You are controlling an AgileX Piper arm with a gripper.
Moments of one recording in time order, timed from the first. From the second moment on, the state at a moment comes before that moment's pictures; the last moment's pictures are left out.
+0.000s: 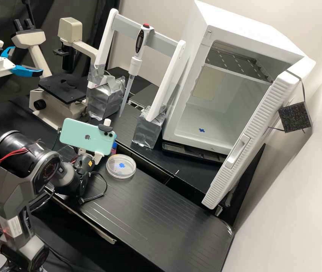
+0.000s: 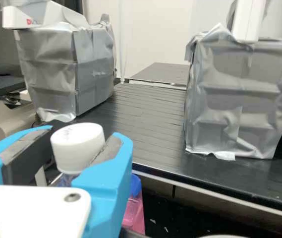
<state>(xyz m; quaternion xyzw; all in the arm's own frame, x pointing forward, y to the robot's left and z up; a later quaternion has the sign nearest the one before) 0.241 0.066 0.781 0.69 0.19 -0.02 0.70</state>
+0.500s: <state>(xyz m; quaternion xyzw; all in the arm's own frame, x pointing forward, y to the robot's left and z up) 0.193 0.063 0.813 0.70 0.19 0.06 0.69</state>
